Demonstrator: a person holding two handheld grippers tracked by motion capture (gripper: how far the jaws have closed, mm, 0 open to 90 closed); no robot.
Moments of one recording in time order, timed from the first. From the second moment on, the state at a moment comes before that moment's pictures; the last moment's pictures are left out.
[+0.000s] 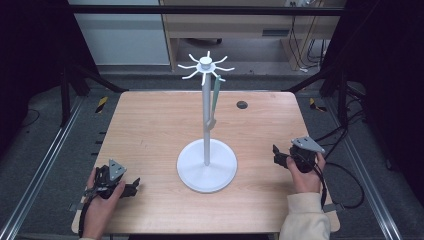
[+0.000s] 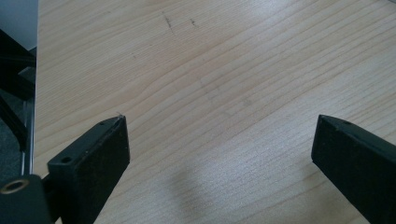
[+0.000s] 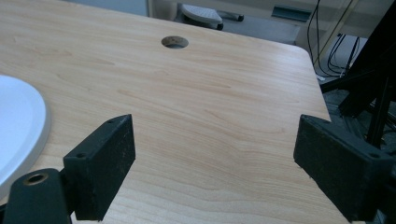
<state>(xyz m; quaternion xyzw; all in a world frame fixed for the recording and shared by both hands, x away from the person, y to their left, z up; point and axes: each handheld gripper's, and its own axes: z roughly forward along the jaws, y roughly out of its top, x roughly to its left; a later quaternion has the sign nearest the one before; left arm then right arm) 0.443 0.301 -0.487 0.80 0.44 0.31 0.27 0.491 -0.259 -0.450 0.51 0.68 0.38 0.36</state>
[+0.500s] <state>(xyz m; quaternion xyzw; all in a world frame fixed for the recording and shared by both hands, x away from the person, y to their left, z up) 0.443 0.299 -0.488 0.80 0.43 0.31 0.27 0.499 -0.243 -0.472 0.47 0.71 0.40 0.33</state>
